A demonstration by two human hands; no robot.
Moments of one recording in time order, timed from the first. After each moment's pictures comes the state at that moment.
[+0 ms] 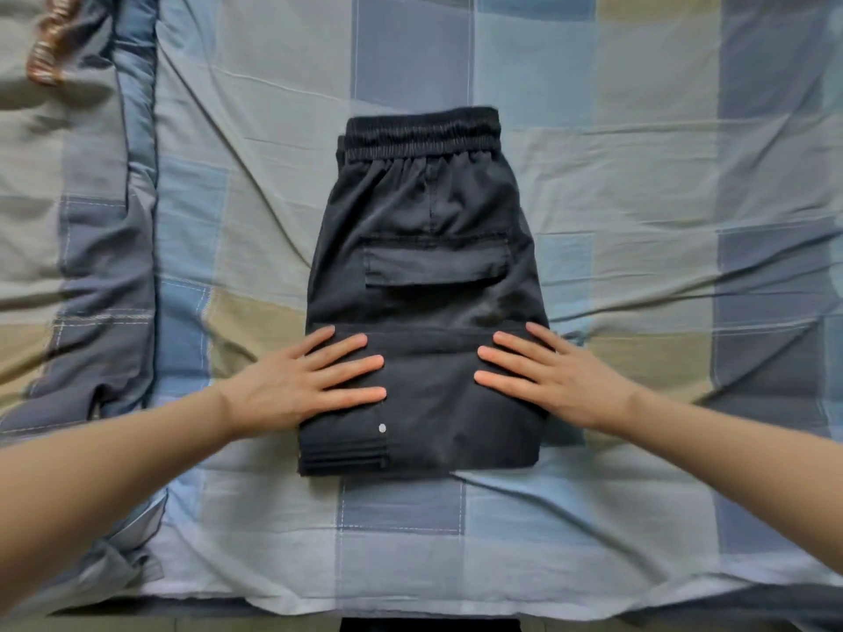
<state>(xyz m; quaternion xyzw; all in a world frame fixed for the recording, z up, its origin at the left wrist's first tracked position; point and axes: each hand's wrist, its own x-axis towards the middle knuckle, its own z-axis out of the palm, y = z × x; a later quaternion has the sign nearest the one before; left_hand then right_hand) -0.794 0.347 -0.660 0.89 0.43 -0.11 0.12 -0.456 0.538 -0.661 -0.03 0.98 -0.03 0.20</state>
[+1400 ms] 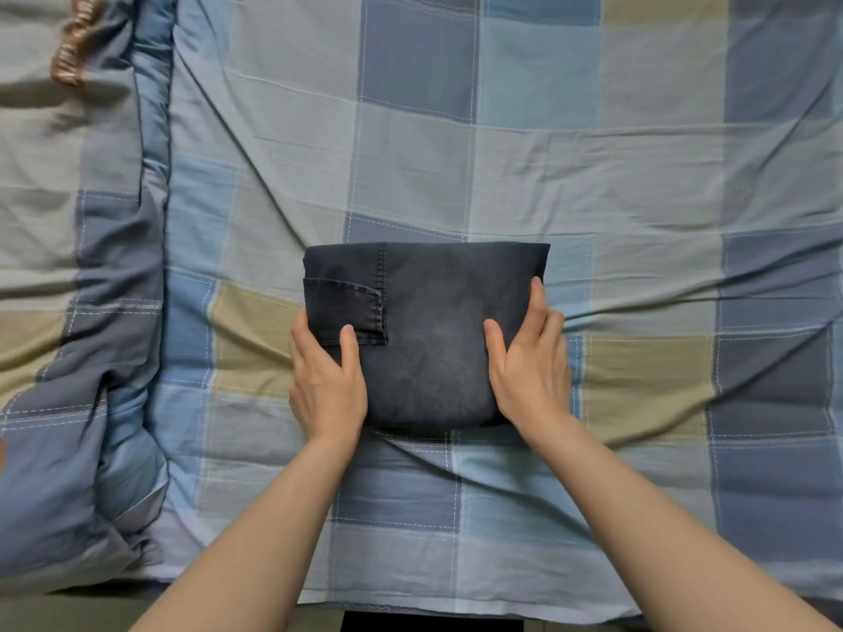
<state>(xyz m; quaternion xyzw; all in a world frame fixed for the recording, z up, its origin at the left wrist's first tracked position) -0.684 0.364 -0.669 0.14 0.93 0.27 0.20 -0.523 0.484 -0.661 0.62 0.74 -0.25 0.01</state>
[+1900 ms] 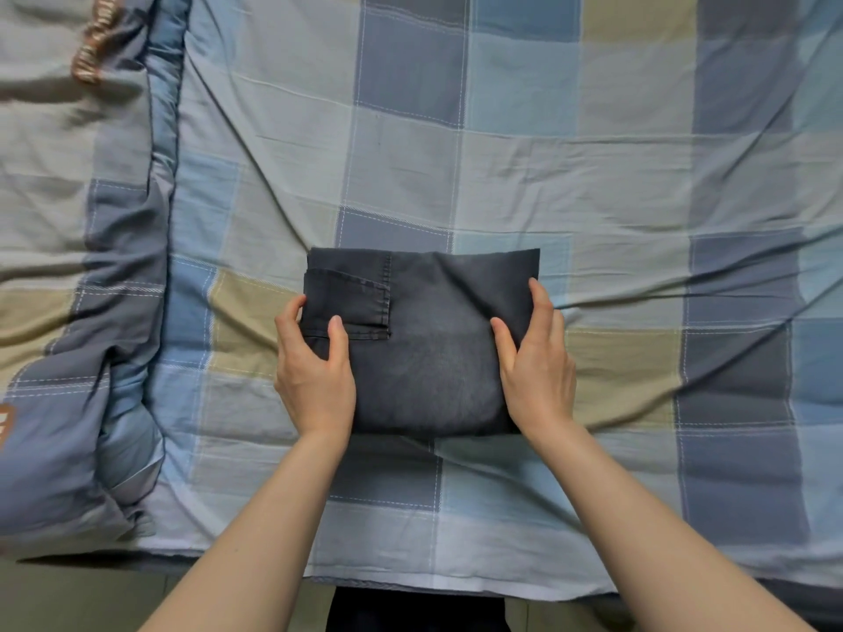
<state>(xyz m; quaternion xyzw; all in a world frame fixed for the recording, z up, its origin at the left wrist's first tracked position) -0.666 0.360 -0.635 0.13 0.90 0.38 0.15 -0.495 0.480 -0.628 0.60 0.75 -0.27 -0.06</state>
